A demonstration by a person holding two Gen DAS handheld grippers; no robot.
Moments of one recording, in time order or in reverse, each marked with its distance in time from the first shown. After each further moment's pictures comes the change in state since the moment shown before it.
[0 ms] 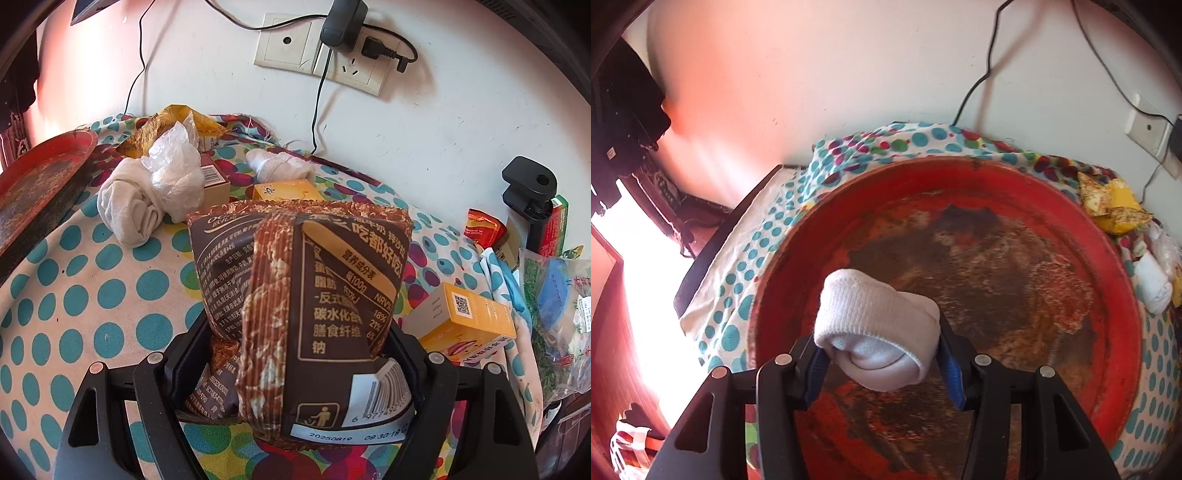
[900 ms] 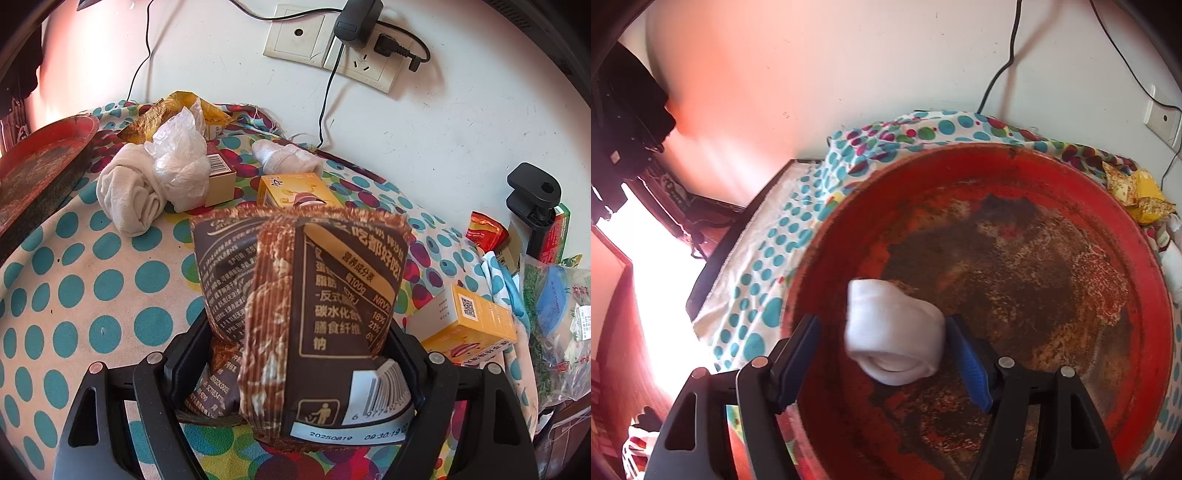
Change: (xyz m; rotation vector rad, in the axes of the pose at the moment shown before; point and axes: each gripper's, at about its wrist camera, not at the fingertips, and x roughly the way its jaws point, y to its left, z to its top) left arm 0.016 0.022 0.002 0.022 0.013 0.041; right arm 0.004 0.005 0.001 -0.032 0.022 -0.011
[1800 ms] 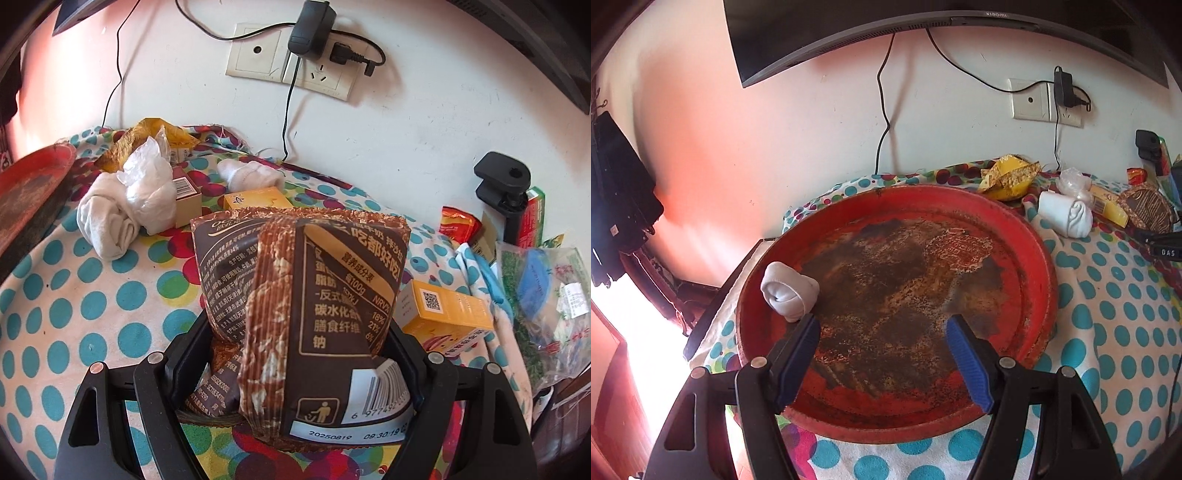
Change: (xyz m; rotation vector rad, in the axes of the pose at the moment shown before) left arm -0.106 -0.088 -0.100 0.189 -0.334 -0.073; right arm -0.010 -0.016 0.000 0.079 -0.049 -0.072
